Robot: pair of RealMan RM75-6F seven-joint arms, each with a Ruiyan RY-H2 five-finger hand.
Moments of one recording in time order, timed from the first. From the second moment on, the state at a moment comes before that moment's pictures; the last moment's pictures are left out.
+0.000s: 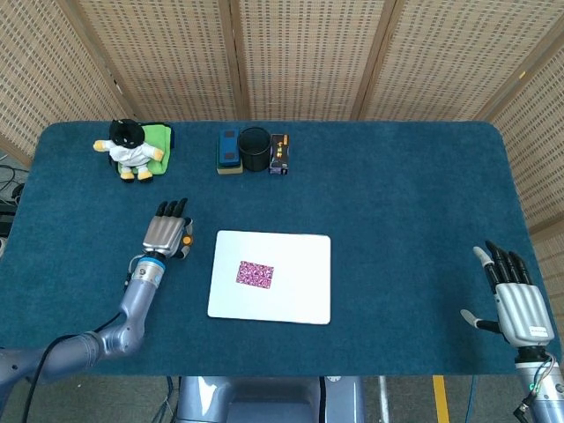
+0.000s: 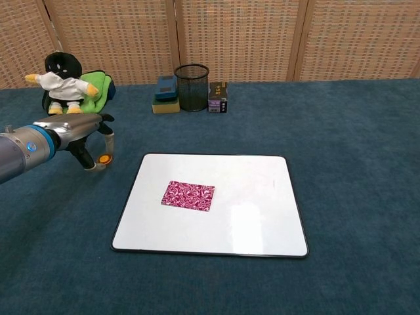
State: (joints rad) left arm -0.79 -1.69 -0.19 -1.21 0.76 0.92 0.55; right arm 0.12 -1.11 0.07 -1.63 -1.47 1.41 0.02
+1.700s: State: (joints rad) left arm -0.92 -1.81 -0.17 -1.47 0.77 1.01 0.76; right arm 0.13 -1.10 0.07 -1.64 -1.46 1.40 0.04
